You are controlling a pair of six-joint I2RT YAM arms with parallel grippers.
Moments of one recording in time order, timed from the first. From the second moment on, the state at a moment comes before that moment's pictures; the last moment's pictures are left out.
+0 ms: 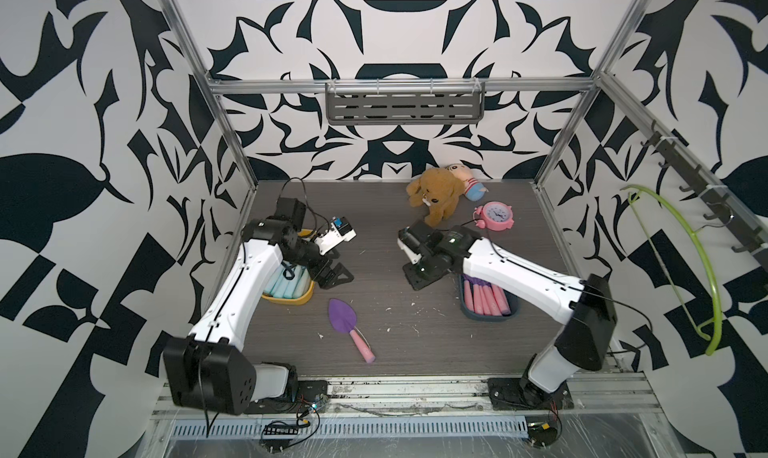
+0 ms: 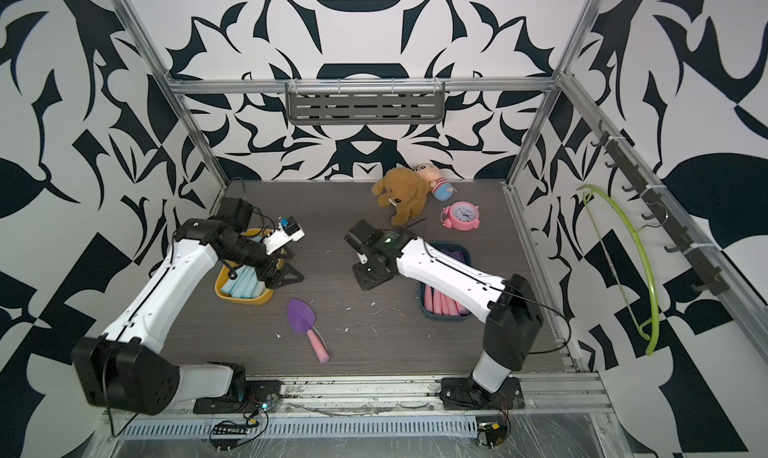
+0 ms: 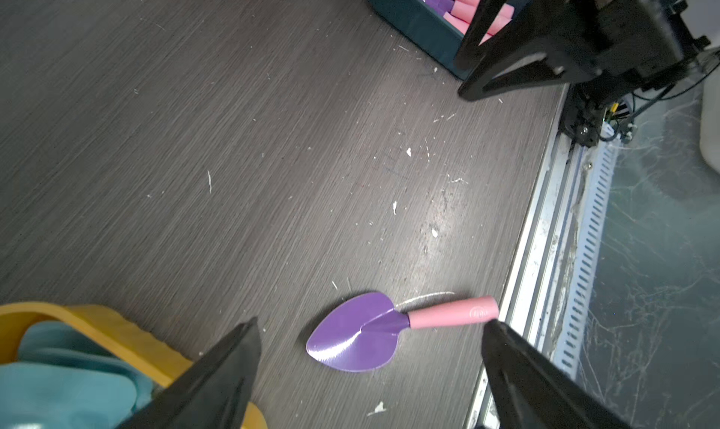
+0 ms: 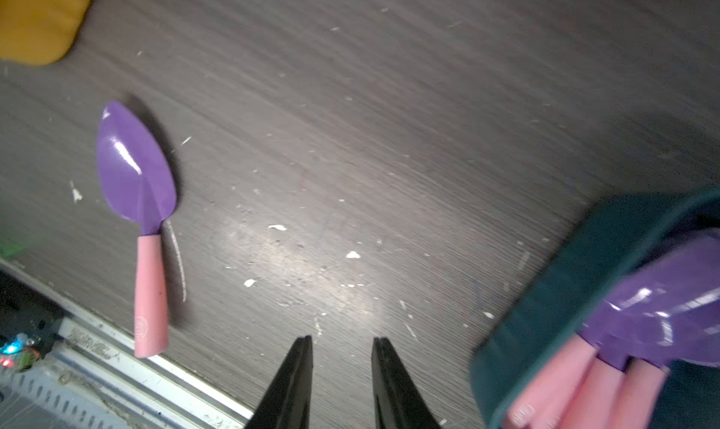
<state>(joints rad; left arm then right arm) -0.16 1.28 1.22 -1.21 0.66 0.81 0.92 1.69 1.48 -1.02 0.02 0.37</state>
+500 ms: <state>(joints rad) 0.04 1.10 1.07 -1.41 0.66 1.02 1.19 2.06 1.67 -0.95 -0.12 0.48</state>
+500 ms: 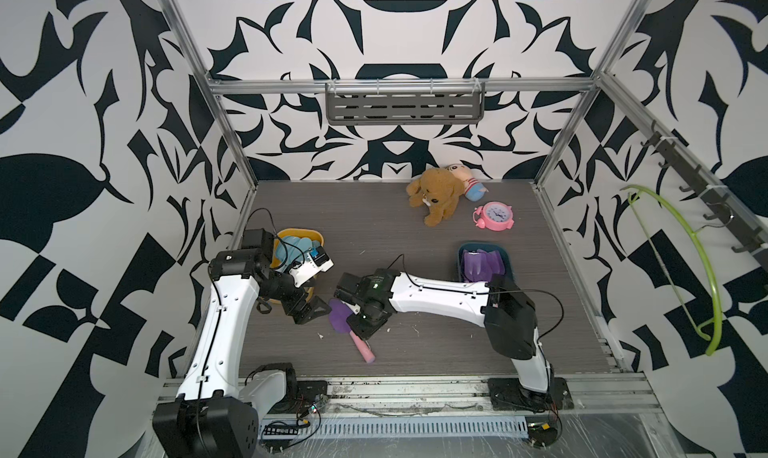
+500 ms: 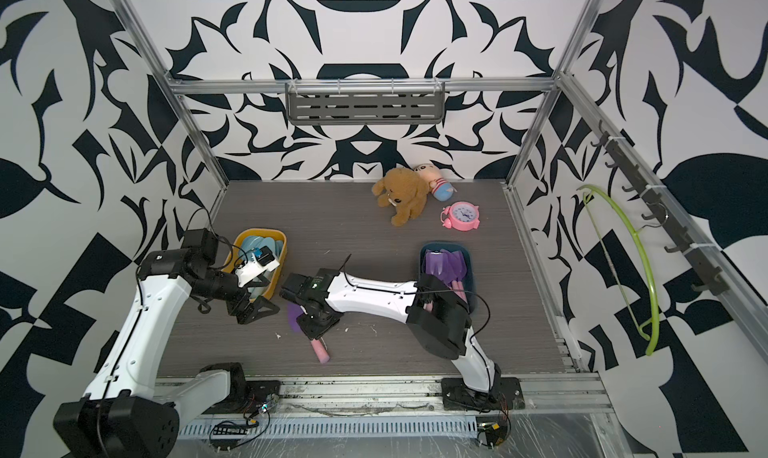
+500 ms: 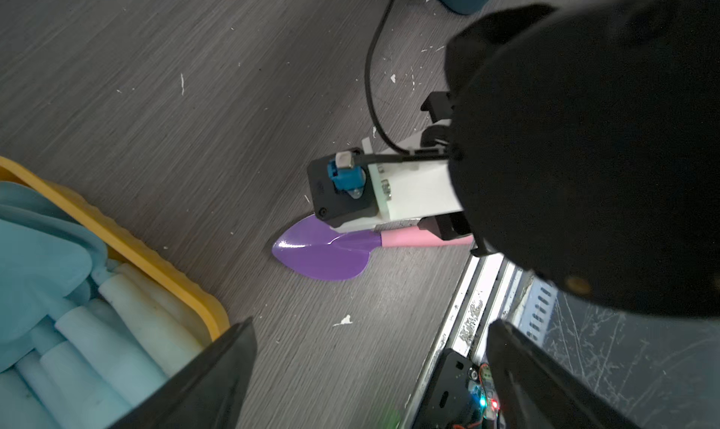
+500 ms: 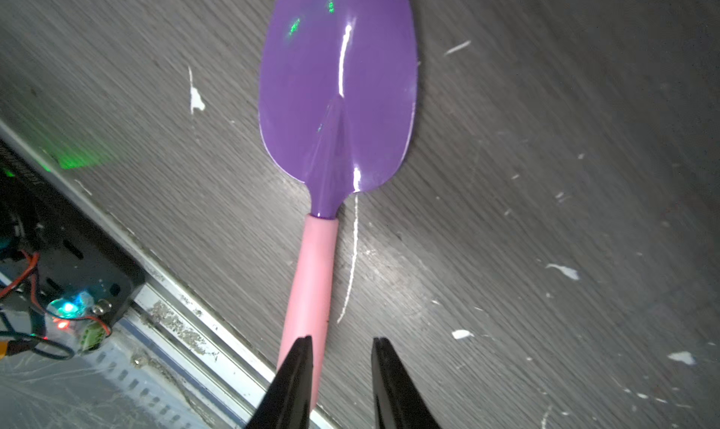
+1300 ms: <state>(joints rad) 0.08 1.11 1.07 -1.46 0.70 1.05 1.19 2.15 1.68 -0.89 -0.20 0.53</state>
